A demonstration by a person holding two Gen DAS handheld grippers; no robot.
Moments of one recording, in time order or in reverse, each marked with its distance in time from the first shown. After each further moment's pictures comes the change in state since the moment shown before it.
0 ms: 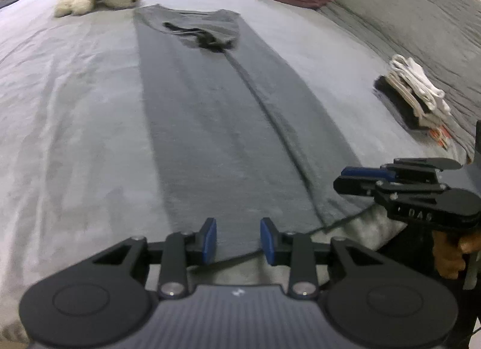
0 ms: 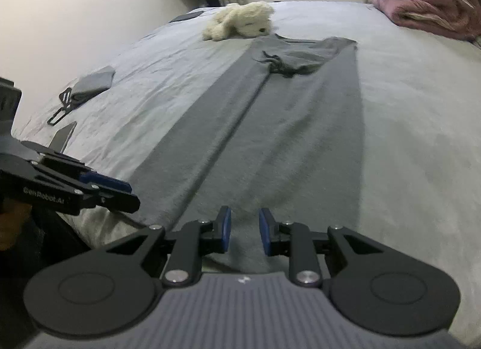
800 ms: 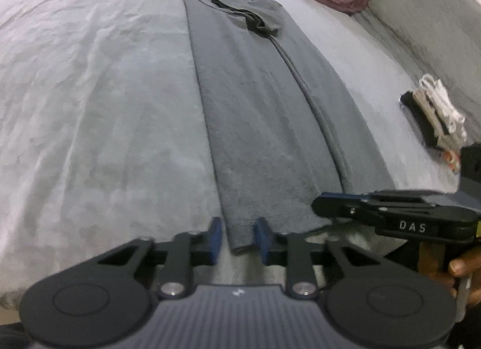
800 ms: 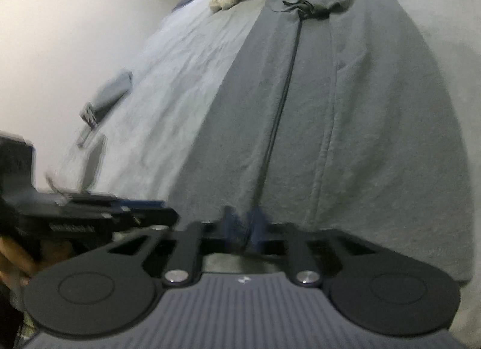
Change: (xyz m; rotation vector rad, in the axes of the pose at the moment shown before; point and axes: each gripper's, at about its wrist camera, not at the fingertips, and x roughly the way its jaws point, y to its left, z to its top) left arm 0.008 0.035 -0.015 -0.130 0.050 0.008; right arm 0.053 0.021 0.013 0.231 0.120 0.173
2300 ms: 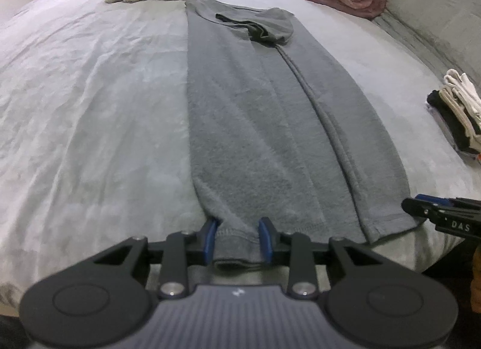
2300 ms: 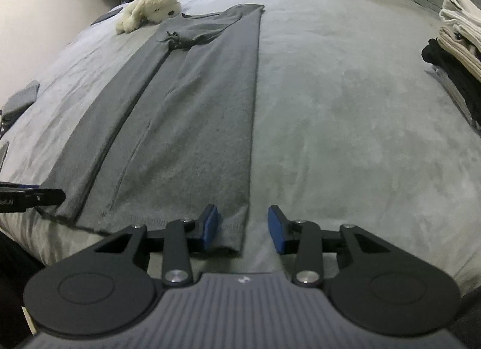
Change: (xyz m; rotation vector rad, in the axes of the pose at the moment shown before) left arm 0.019 -0.045 -0.005 0.009 -0.091 0.175; right arm -0.082 -0.075 -0.043 0.004 -0.107 -0.401
